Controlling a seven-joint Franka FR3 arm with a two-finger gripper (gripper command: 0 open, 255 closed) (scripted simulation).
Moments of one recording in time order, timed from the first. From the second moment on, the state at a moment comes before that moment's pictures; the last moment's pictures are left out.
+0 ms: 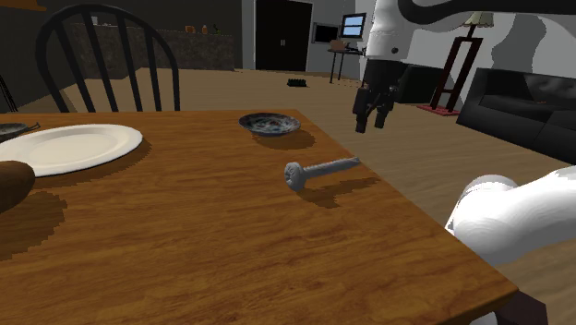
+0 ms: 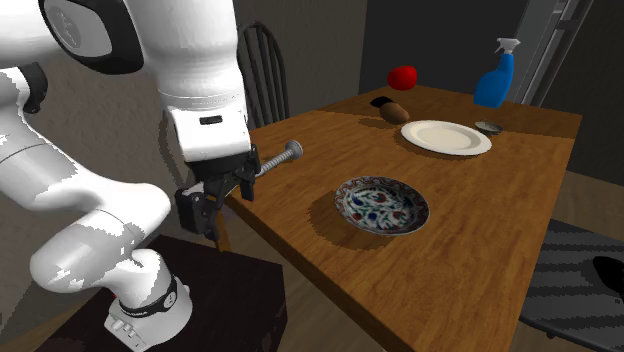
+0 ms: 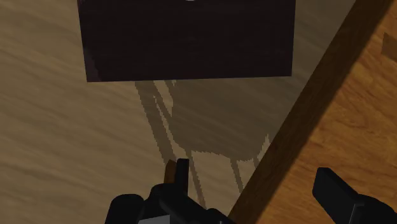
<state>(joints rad) -0.01 -0.79 0.00 -2.35 0.06 1.49 0.09</state>
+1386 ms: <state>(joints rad) 0.35 -0.94 0.28 -2.52 0.17 1.84 -0.13</state>
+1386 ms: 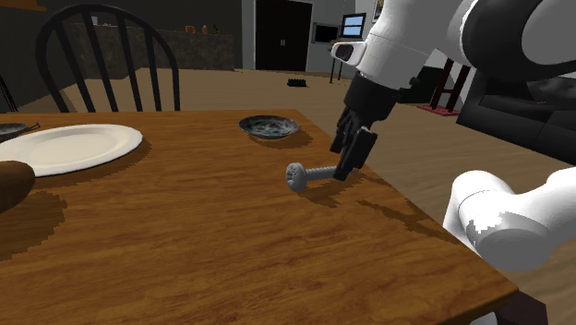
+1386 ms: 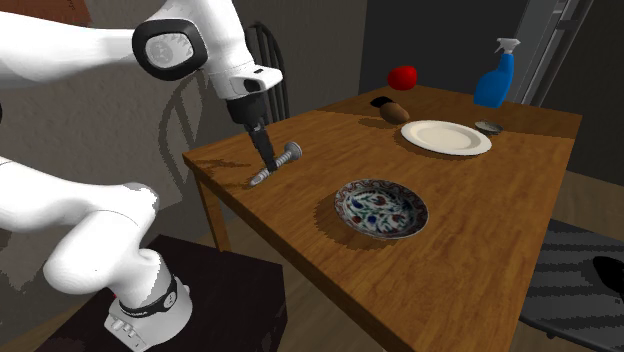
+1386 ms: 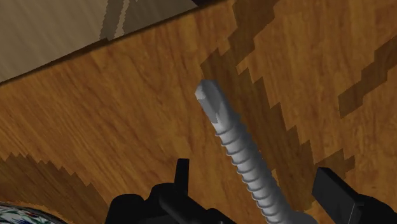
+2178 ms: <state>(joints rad) 0.35 -0.93 0.30 -2.57 0.18 1.90 -0.13</state>
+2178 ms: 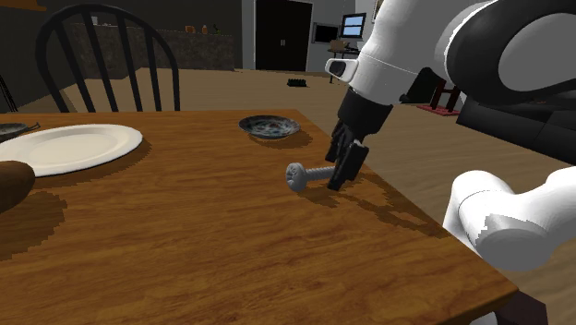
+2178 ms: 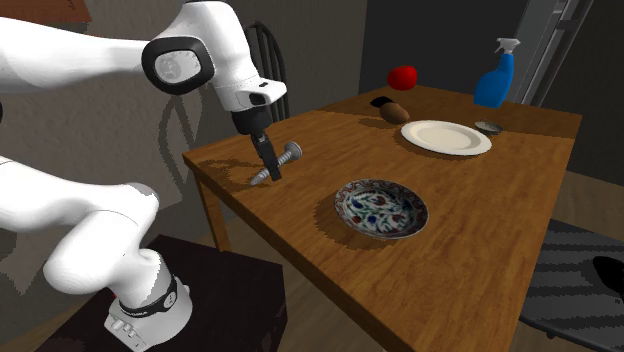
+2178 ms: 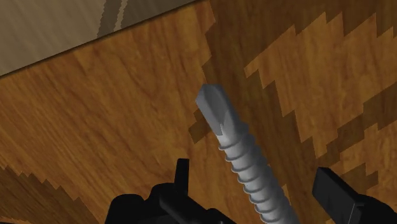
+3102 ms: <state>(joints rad) 0.34 -0.93 0.29 -2.53 0.18 1.87 -0.14</state>
